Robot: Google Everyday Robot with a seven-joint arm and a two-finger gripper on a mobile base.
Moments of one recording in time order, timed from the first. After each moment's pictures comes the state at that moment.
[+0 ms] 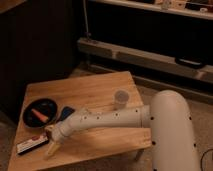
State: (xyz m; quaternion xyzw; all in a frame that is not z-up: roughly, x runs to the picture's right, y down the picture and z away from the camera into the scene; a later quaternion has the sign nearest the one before) arm -0.318 0.265 0.766 -0.33 -0.45 0.06 0.83
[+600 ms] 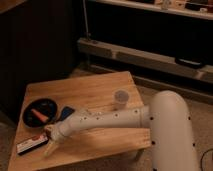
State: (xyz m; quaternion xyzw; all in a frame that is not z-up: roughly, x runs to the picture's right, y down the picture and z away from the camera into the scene) arm -0.323 0.263 0.765 -0.33 -0.46 0.07 0.82
